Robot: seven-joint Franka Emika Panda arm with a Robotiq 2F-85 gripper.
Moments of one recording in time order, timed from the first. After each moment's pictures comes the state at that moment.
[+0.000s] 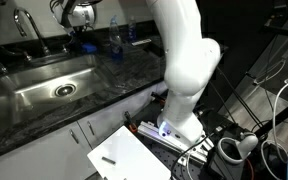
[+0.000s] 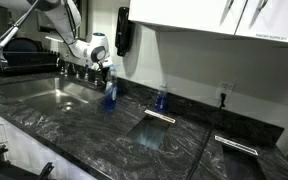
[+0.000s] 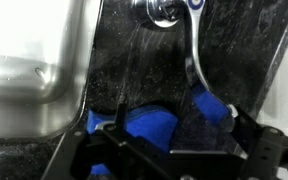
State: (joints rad) arm 0.14 0.69 -0.13 -1.59 0.16 2.74 1.40
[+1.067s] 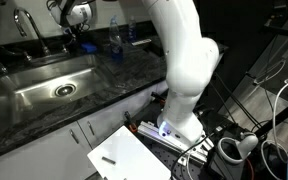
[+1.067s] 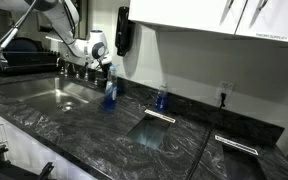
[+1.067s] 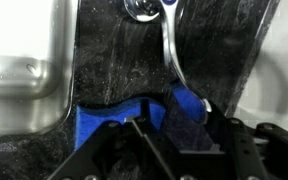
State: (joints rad) arm 0.20 0.71 -0.21 -1.53 0.07 2.70 1.56
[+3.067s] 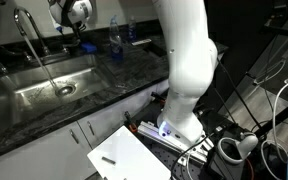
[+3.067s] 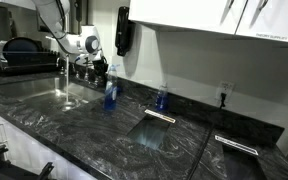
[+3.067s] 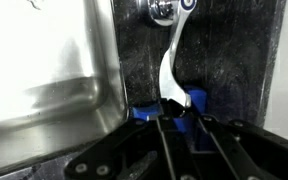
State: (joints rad) arm 0.28 0.56 -0.25 -1.73 -0.06 2.65 2.00
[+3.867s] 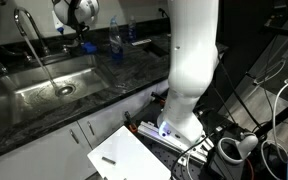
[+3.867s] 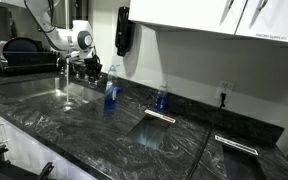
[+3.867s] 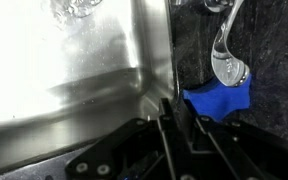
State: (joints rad) arm 0.26 0.36 -0.19 -1.97 -0.15 2.64 2.12
